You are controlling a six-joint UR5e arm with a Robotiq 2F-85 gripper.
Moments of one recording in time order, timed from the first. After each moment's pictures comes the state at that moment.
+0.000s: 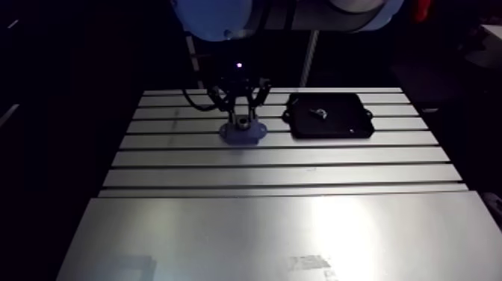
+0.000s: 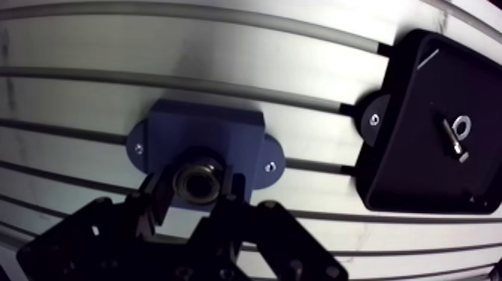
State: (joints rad) arm -0.05 -1.11 1.76 -2.12 -1.61 -1.79
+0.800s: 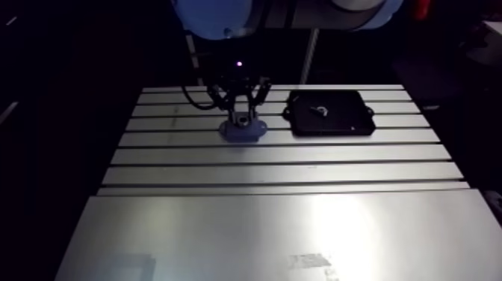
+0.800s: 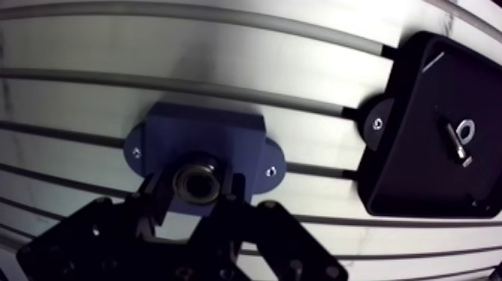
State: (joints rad) arm -0.05 -1.09 1.76 -2.12 -1.61 -1.79
